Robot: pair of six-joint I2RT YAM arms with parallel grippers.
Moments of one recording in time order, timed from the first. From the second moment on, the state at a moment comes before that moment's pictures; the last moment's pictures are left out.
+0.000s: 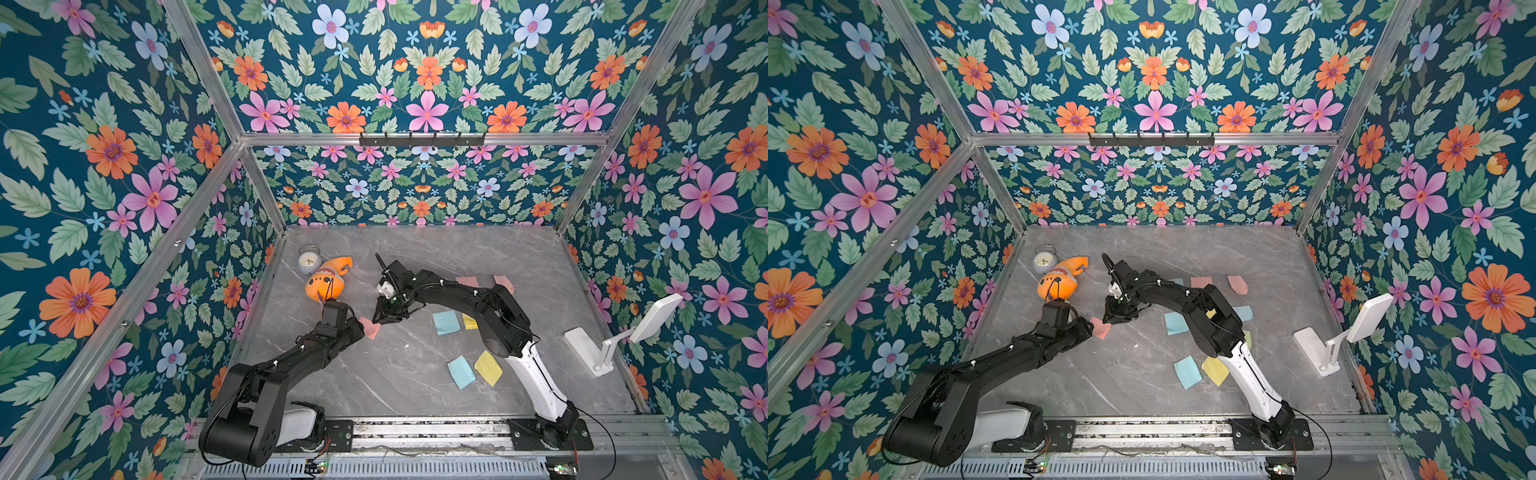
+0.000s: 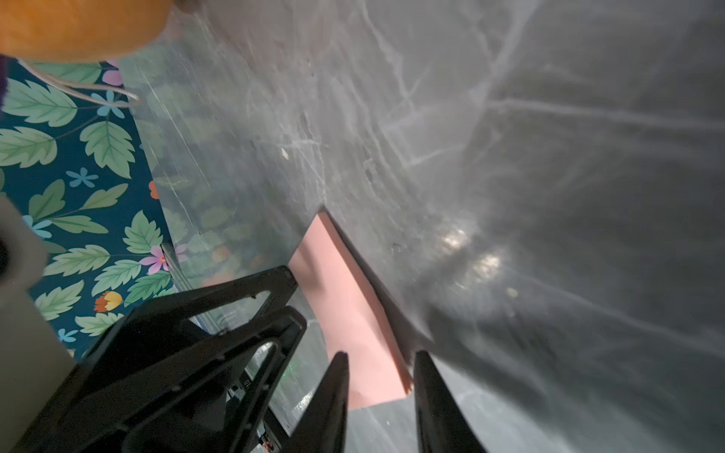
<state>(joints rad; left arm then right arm) -0.30 1.29 0.41 0.00 0.09 -0.73 0.82 2.37 1.88 -0.62 -0.54 0.70</state>
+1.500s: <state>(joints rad) -0.32 1.28 0.40 0.51 0.54 -0.92 0.70 1.71 1.03 -0.04 -0.58 1.03</state>
